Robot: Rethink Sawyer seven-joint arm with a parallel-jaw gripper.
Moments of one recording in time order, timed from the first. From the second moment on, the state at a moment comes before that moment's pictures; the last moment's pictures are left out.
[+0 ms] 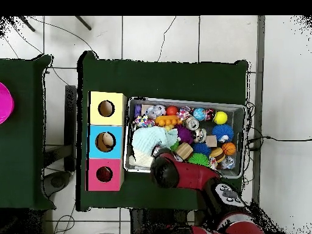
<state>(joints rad) -0.40 -0.49 0.06 1.92 -0.24 -0.04 2.00</state>
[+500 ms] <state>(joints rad) -0.44 -0.48 0.09 1.91 -0.25 -0.02 2.00</state>
